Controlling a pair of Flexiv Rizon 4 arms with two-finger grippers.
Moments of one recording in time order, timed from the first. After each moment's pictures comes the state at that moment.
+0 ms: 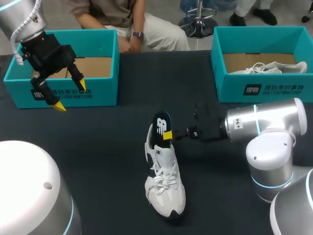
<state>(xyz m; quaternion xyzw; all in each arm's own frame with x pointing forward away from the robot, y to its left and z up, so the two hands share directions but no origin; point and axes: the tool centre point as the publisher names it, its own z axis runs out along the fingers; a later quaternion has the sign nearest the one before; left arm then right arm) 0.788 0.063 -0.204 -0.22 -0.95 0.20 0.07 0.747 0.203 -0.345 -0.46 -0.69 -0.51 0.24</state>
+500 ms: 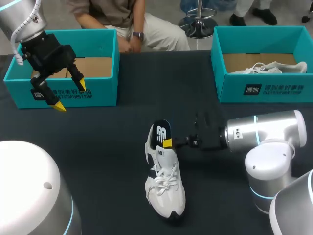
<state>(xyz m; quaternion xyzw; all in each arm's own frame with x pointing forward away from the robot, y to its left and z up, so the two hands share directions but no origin) 0.788 0.063 -0.204 -0.22 -0.95 0.20 0.07 0.731 0.204 -0.361 -0.47 -0.68 -0.51 0.24</state>
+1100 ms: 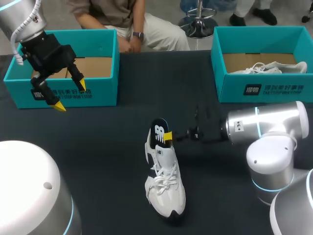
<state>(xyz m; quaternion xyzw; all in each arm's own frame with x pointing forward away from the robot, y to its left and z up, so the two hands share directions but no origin) 0.788 0.063 -0.204 -0.22 -0.95 0.20 0.07 0.747 0.200 -0.342 -0.45 -0.69 -0.51 0.22</state>
